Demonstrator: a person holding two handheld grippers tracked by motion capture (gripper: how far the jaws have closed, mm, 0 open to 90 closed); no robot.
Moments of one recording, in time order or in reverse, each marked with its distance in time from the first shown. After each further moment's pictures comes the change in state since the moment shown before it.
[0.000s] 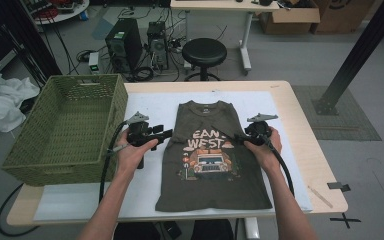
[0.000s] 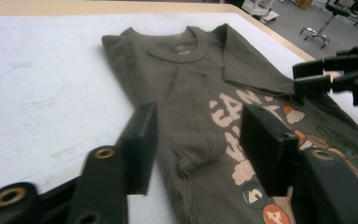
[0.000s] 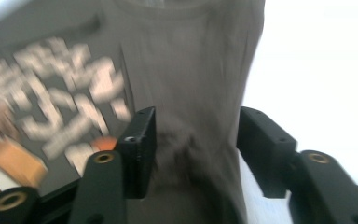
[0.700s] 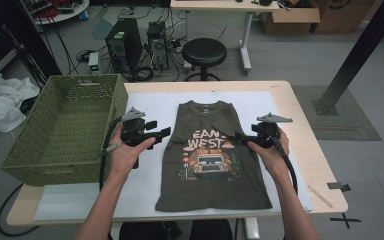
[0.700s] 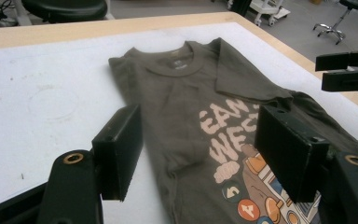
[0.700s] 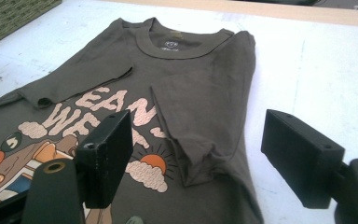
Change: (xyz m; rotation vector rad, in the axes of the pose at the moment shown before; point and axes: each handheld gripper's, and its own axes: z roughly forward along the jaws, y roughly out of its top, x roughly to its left) left arm -0.024 0.021 -0.032 0.003 0.047 0.041; right arm 0.012 0.004 -0.044 -0.159 0.032 0.106
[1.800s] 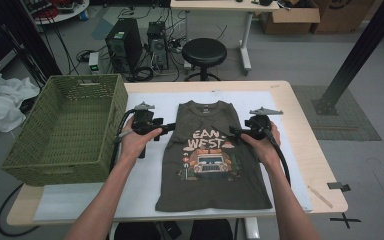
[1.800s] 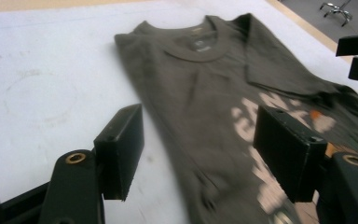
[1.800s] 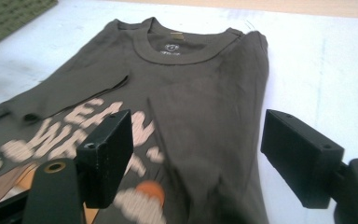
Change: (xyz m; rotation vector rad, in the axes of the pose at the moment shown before) left arm 0.040 0.008 0.069 0.114 -0.013 -0.046; right arm -0.007 0.013 0.038 0.031 0.026 0.022
